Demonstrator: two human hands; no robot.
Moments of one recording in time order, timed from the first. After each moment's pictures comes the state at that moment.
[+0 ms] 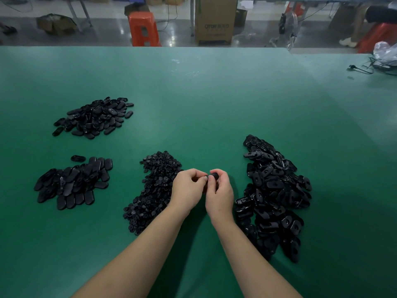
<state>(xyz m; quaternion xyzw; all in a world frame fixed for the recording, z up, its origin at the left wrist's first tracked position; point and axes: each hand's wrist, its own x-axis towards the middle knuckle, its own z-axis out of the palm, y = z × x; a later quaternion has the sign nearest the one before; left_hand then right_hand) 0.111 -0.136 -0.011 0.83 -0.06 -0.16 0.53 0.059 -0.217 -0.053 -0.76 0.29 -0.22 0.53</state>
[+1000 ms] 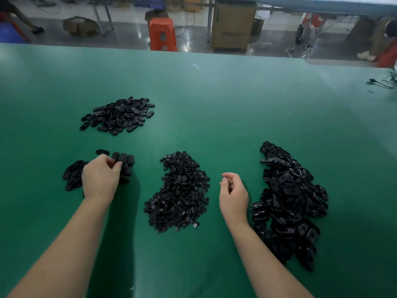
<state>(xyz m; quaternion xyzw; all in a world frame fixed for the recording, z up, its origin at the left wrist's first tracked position) 0.209 0.081 -0.009 0.95 0.09 0.13 0.26 0.059 -0.208 -0.048 -0.79 0.30 -0.20 0.50</state>
